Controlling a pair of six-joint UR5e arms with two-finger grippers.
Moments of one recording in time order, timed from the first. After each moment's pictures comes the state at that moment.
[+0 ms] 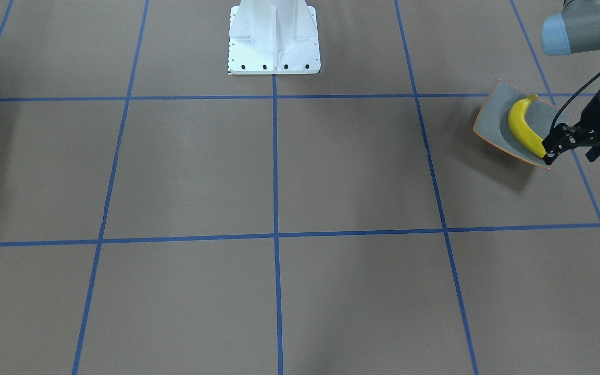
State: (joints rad) left arm -1.14 -1.57 -1.86 -1.82 -2.11 -0.66; right arm 1.43 -1.64 1.65 -1.55 2.19 -0.35
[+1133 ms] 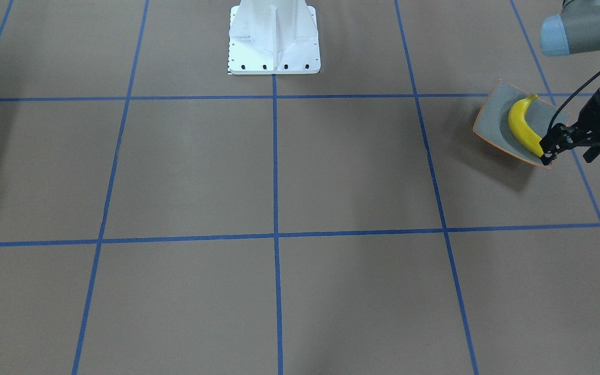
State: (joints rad) left arm -1.14 -1.57 -1.85 -1.83 -2.12 -0.66; right arm 1.47 -1.70 1.67 -1.74 2.17 -0.58
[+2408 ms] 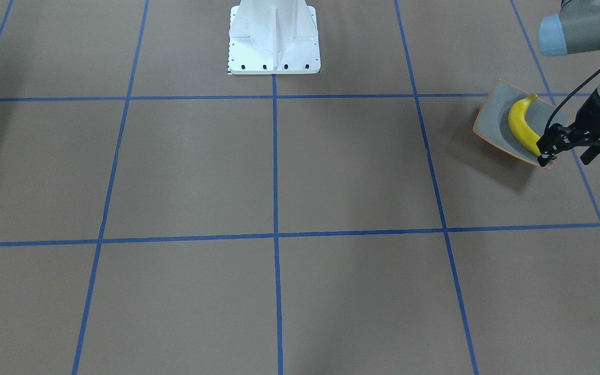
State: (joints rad) left arm -1.14 -1.59 -1.86 -1.83 -2.12 -0.66; right arm 1.44 -1.71 1.61 -1.73 2.18 -0.58
